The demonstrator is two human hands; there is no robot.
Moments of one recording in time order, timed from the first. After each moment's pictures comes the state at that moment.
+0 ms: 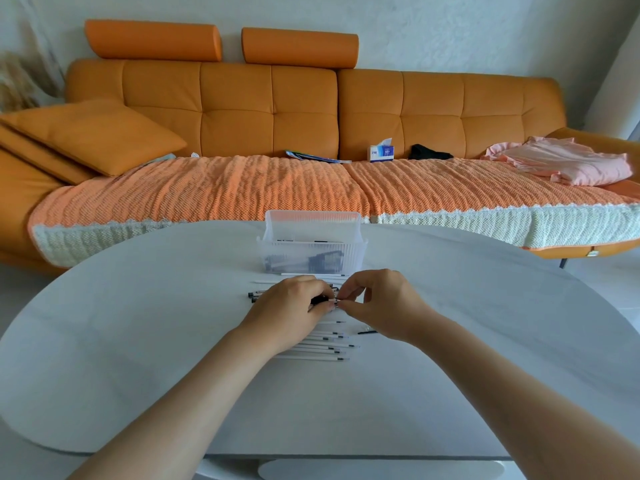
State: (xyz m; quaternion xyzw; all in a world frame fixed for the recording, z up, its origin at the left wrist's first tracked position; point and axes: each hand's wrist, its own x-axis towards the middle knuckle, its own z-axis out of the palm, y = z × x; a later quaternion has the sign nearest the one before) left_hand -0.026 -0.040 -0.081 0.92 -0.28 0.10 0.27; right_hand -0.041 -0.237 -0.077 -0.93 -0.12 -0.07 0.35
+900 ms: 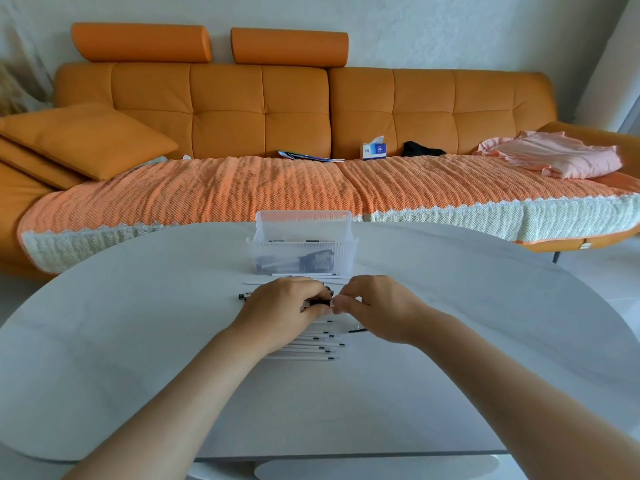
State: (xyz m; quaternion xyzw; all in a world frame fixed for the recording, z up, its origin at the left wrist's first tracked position) left_hand -0.027 -0.043 -0.079 0.91 -0.30 0.11 0.26; right_hand -0.050 -0.245 -0.068 -0.95 -0.13 -0.01 0.27
